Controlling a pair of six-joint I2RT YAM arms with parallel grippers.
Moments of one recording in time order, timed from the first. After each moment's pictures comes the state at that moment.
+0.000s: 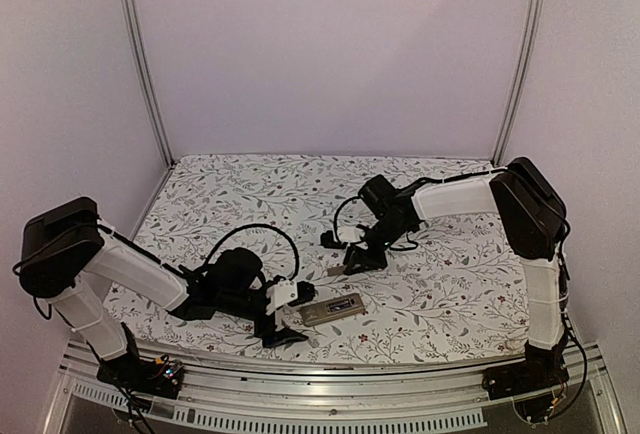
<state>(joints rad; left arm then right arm) -0.97 1.62 0.48 0.43 0.32 0.34 0.71 2.14 1.45 -0.48 -0.49 -0.86</state>
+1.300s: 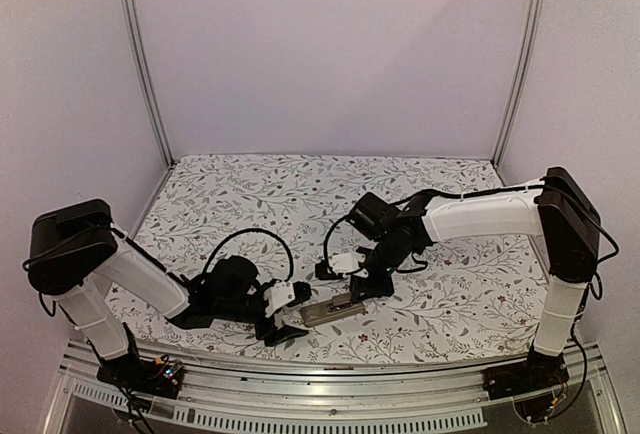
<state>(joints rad) -0.99 1.68 0.41 0.63 0.23 0.29 0.93 1.89 1.28 -0.63 -0.27 -0.67</state>
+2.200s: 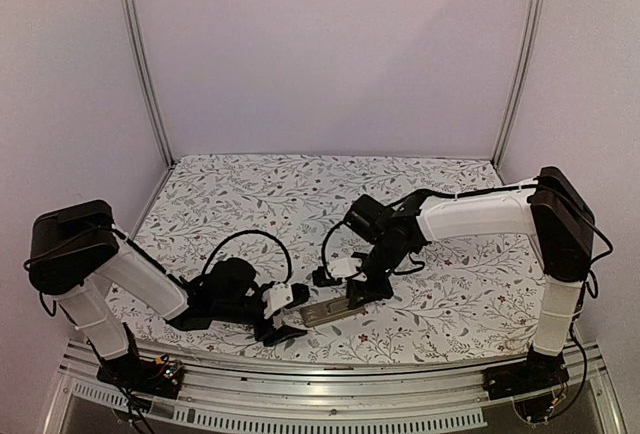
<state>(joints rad) -0.99 1.68 0.39 0.66 0.23 0.30 0.94 1.92 1.31 -0.67 -0.35 -0.74</state>
